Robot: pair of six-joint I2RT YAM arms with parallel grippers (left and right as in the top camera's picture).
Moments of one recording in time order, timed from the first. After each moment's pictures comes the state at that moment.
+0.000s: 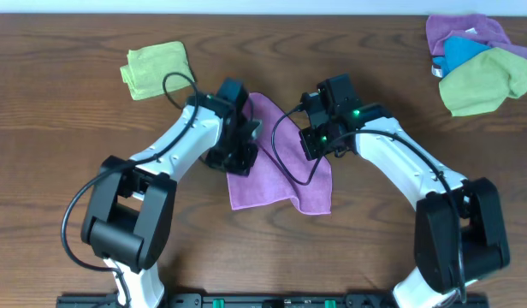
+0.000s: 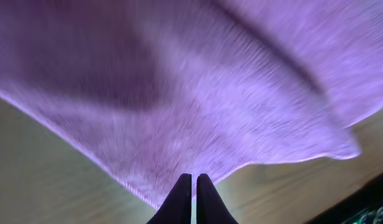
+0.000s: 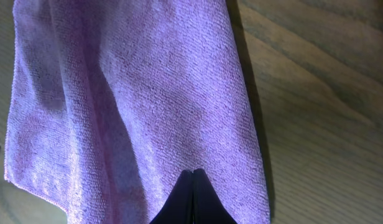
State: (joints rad) left arm -0.42 1.93 1.32 -0.99 0.38 -0.05; right arm 0.36 1.80 1.21 -0.65 -0.24 -0.01
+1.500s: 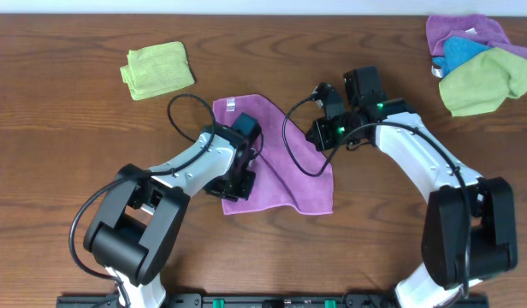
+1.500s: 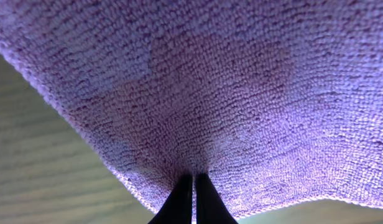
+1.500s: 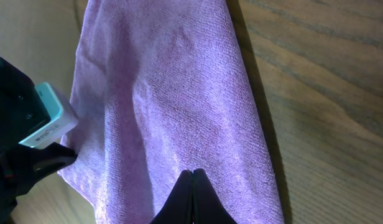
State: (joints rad) left arm -0.53 1.89 1.12 -0.92 0.11 -0.23; right arm 0.24 1.80 1.21 -0.62 -0.50 -0.03
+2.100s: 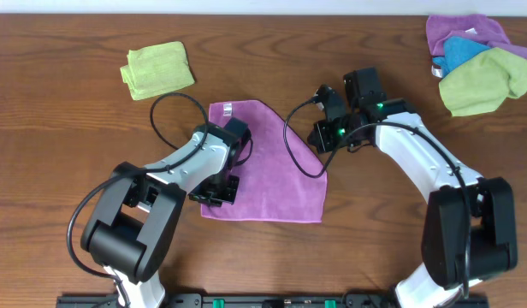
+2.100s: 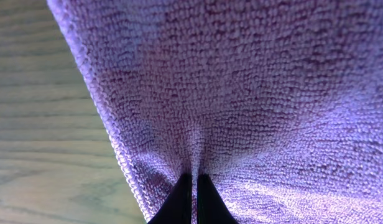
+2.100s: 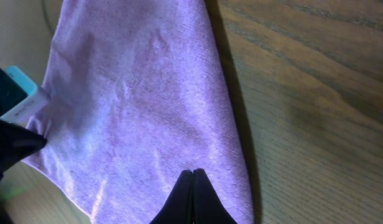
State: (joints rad) left arm -0.49 1.89 1.10 -1.03 -0.03 -0.30; right arm 0.24 1.80 1.21 -0.65 -0.47 -0.03
